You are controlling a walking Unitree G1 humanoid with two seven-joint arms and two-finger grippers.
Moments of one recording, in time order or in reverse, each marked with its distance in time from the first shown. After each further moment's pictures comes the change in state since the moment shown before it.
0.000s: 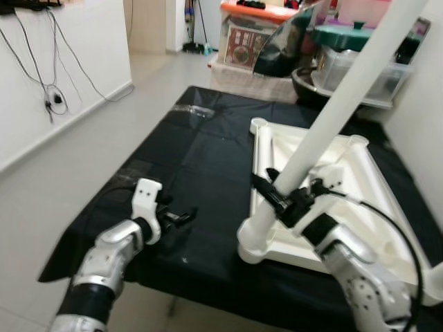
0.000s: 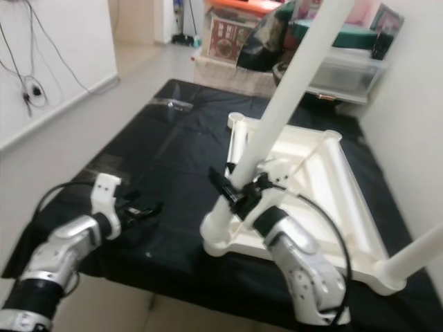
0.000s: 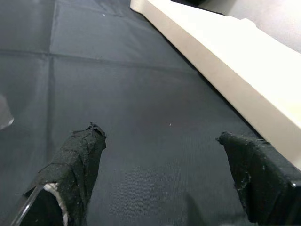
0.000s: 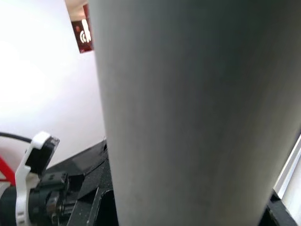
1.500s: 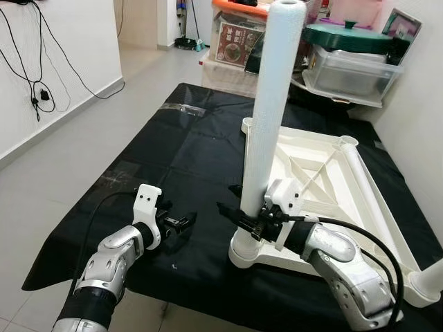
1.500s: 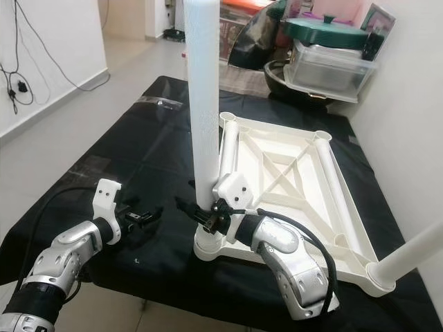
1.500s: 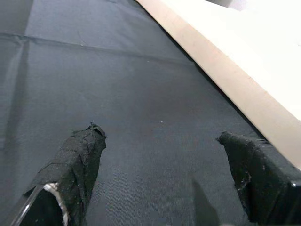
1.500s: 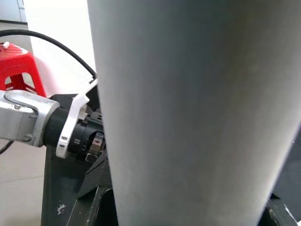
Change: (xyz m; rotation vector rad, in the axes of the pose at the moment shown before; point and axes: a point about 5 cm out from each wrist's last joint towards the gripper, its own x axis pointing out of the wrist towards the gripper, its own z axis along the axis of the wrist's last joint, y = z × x) left arm -0.001 0.000 -0.011 -0.015 0.024 0.016; right arm 0.012 0.021 -0.026 -0.306 0.165 0.328
